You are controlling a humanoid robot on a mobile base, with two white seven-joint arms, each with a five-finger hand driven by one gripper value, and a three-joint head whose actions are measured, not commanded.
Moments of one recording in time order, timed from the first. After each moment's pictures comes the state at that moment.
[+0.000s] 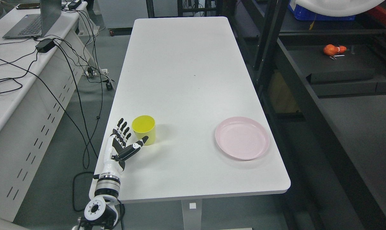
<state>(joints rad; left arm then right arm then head) -0.24 0.00 0.02 -1.42 0.26 -0.01 0.10 0.00 0.00 0.00 -0.24 0.00 0.09 -0.11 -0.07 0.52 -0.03</state>
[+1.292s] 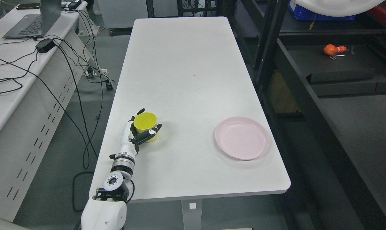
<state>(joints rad) -0.45 0.00 -0.05 -1.14 0.21 -0.02 0.11 0.00 0.00 0.00 -0.24 0.00 0.09 -0.12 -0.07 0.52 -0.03</state>
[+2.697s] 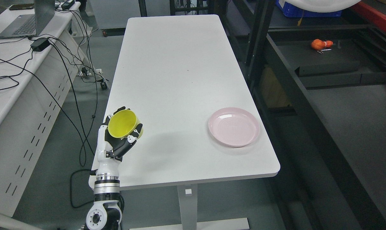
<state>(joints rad) -0.18 0.00 -0.03 -1.48 0.28 -0.40 0.09 0.00 0.00 0.00 -0.24 0.00 0.09 -0.12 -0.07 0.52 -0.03</state>
